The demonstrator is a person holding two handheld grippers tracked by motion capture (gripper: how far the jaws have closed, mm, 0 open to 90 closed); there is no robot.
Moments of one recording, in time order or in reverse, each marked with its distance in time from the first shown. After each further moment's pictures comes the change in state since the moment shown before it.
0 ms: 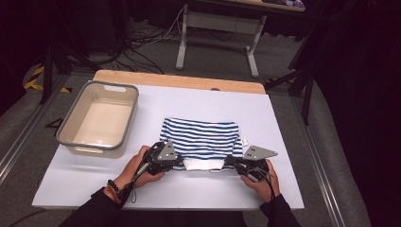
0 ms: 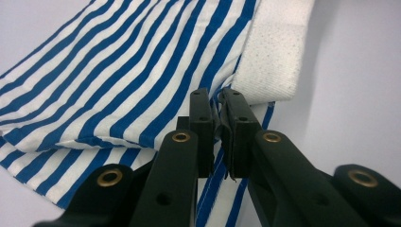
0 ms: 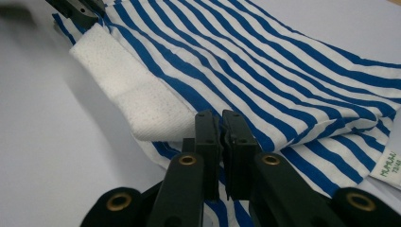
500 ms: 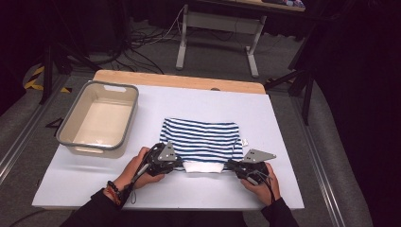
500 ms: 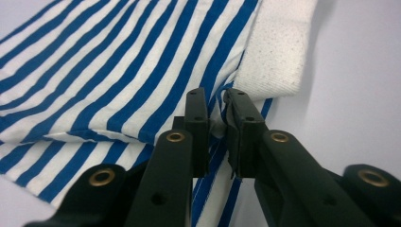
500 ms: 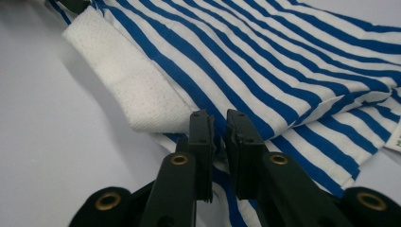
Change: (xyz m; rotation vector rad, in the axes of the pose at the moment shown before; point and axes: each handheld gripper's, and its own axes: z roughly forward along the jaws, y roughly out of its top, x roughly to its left) left arm 0.001 -0.004 0.001 0.007 -0.018 -0.021; right arm 0.002 -0.012 0.002 0.043 -0.003 0.025
